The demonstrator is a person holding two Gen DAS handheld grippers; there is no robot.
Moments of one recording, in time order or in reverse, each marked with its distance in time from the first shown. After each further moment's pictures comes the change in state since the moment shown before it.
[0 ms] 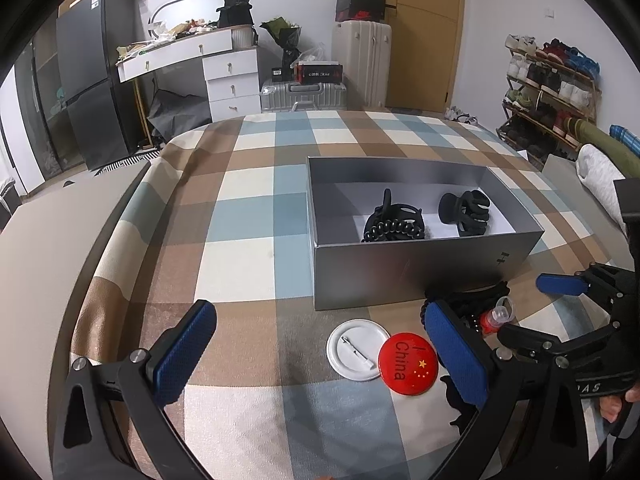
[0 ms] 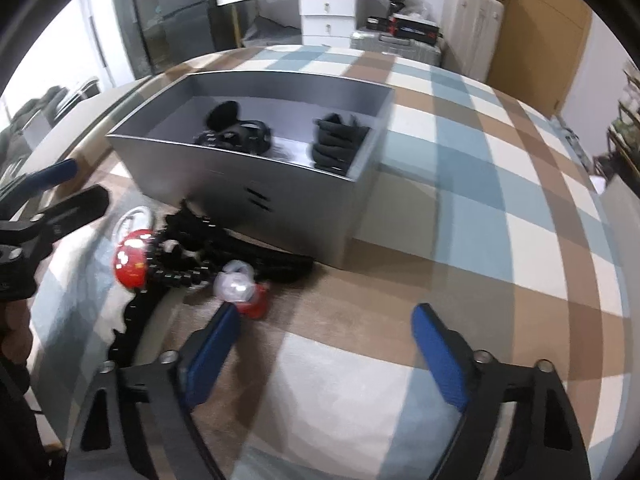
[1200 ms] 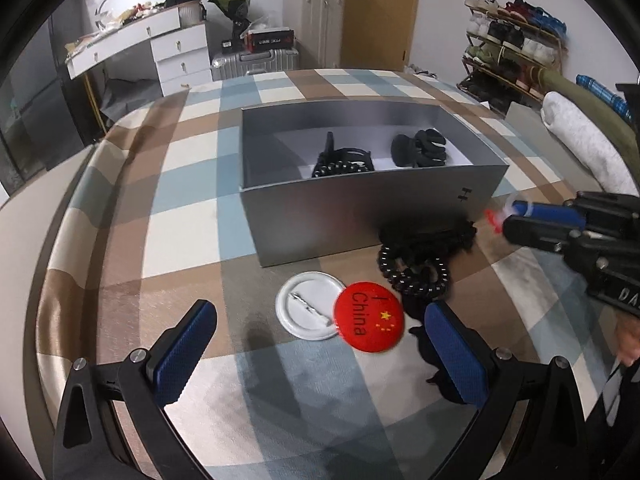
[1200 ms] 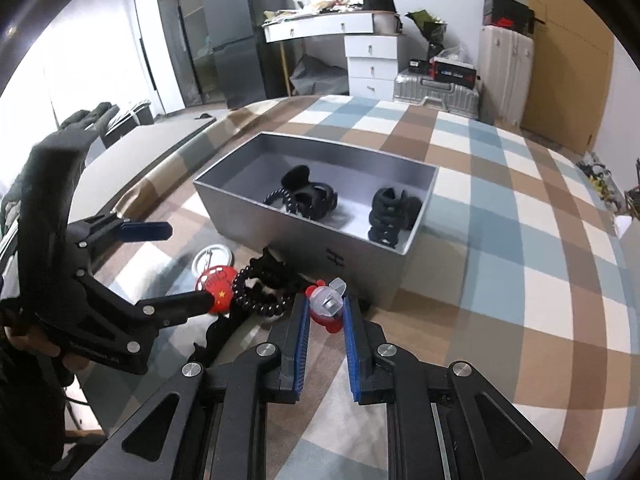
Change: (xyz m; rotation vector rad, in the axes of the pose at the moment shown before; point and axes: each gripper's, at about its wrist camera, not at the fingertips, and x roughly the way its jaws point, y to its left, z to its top) left arm 0.009 -0.018 -0.013 0.112 0.138 -0.117; right arm -0.041 0.004 0.007 -0.041 -0.155 0.149
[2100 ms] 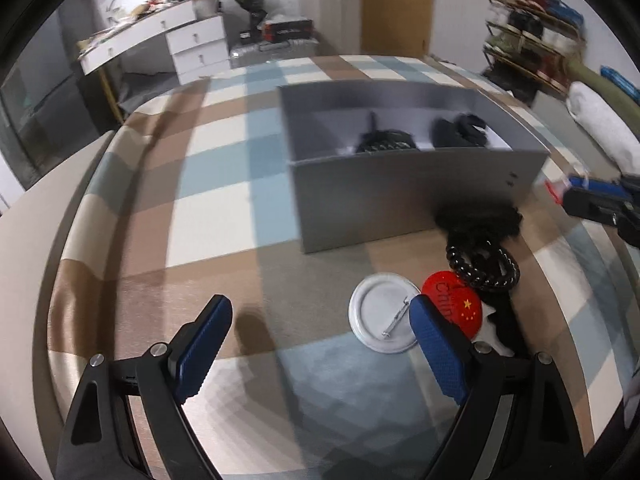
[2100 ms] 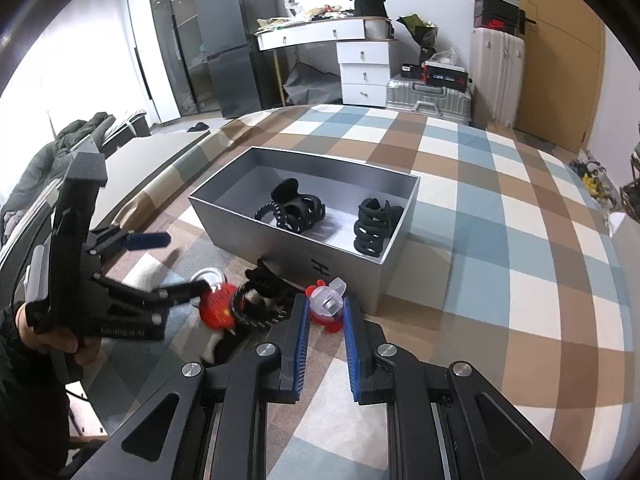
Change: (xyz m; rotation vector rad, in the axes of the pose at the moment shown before) left arm 0.009 0.010 -0.005 -0.001 0.030 0.070; right arm -0.011 -0.005 0.003 0.022 -0.019 -0.007
